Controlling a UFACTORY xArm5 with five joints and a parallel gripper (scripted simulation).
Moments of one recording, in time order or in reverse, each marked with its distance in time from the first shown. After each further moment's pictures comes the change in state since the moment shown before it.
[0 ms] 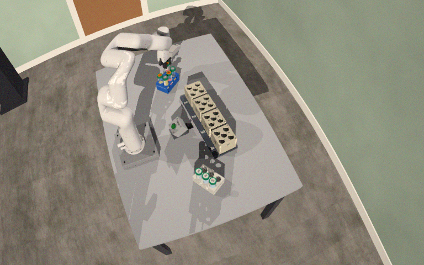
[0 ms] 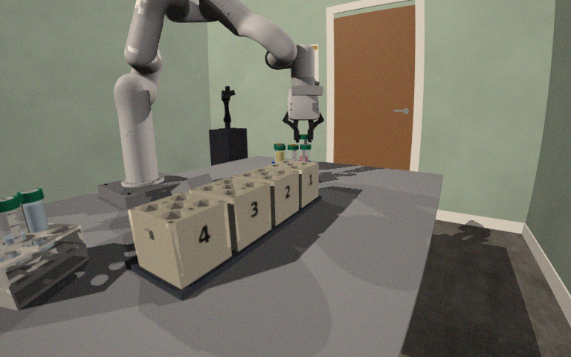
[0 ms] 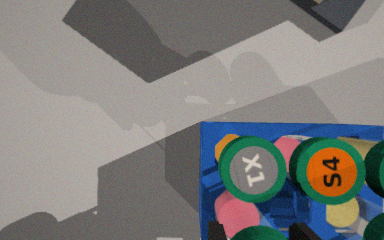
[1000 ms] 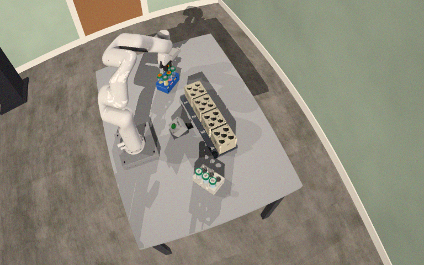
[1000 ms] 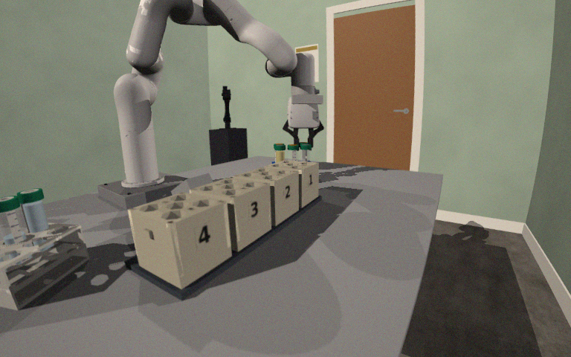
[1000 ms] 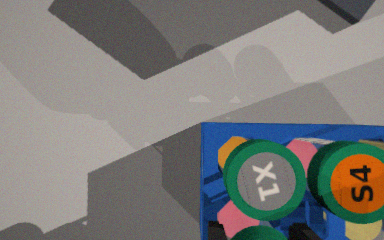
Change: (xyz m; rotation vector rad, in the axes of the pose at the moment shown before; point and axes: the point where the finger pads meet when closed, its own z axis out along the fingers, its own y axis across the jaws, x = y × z) arm 0.000 0.000 0.026 0.000 0.000 0.000
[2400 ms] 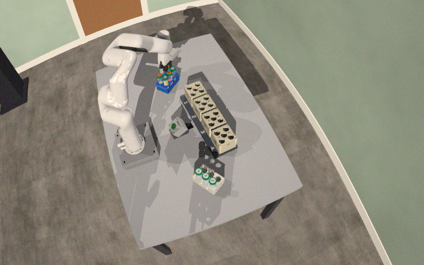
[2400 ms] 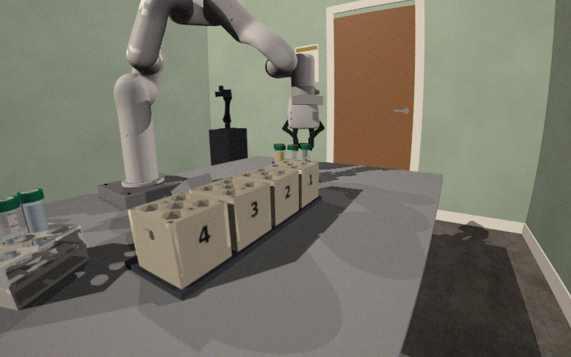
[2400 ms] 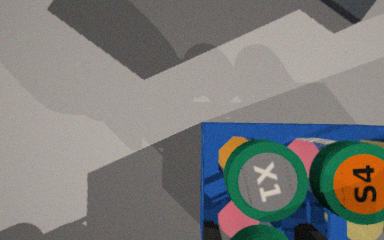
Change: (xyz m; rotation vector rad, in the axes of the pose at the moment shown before) arm 0.000 0.000 0.001 0.001 0.000 0.000
